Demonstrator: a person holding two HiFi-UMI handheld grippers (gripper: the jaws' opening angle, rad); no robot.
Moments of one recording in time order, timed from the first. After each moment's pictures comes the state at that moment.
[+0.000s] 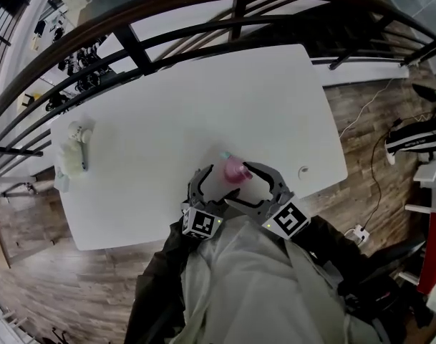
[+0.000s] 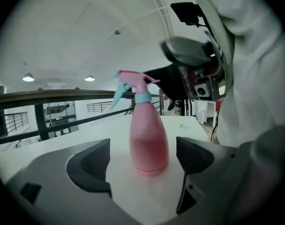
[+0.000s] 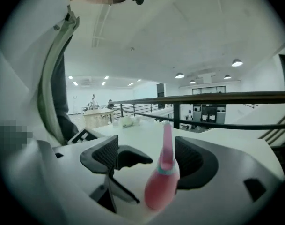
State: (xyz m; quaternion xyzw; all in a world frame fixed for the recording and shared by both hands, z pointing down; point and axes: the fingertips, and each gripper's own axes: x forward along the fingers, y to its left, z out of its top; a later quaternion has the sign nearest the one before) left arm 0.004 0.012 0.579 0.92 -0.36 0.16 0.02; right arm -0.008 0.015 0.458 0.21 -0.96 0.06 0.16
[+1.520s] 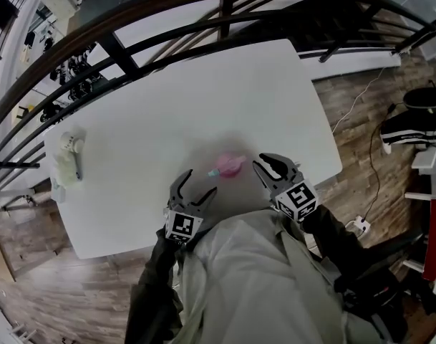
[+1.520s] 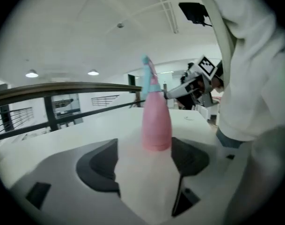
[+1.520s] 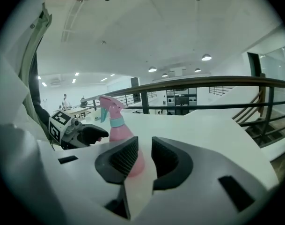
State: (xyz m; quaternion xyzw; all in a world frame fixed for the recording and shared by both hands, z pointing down) left arm -0.038 0.007 0.588 0.90 -0.38 0.18 0.04; right arm 0.102 -0.043 0.524 0.37 -0.91 0.12 0.16
